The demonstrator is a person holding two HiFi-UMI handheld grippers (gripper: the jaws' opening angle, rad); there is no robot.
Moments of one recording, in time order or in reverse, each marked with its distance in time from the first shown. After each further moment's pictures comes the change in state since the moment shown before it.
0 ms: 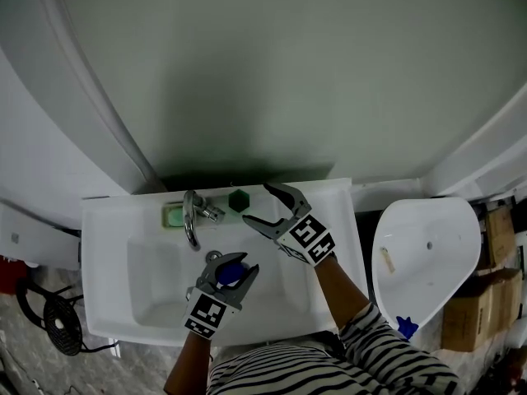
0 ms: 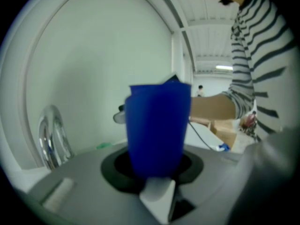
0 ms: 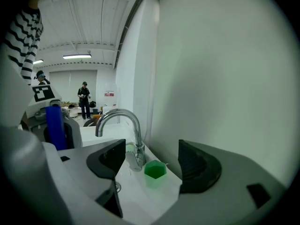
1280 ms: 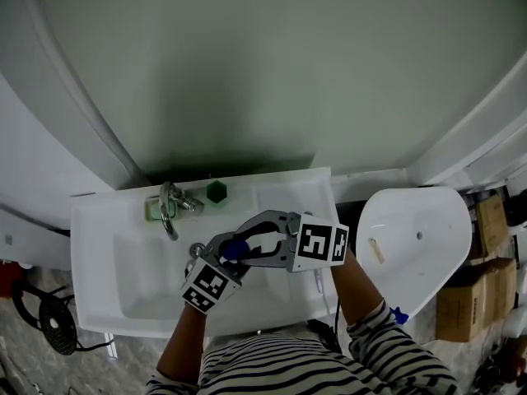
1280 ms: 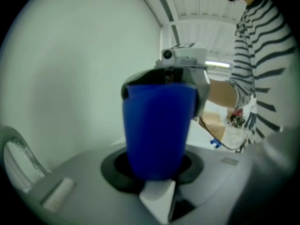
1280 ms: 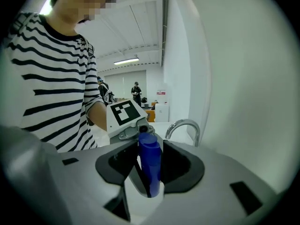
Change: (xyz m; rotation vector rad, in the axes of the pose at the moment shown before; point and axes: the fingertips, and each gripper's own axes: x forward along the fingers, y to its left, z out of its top) left arm 0.054 -0.032 0.024 0.083 0.059 -0.146; right arm -0.099 0.113 0.025 -0.207 0.048 0.638
